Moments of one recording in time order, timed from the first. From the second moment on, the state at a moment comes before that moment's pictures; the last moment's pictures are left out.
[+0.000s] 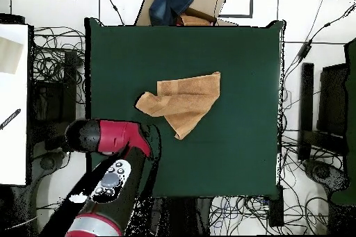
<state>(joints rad) 0.37 -0.47 -0.33 1.66 0.27 0.60 1.73</state>
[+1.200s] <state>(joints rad) 0.35 -0.32 -0.31 1.46 0.27 0.63 1.73</state>
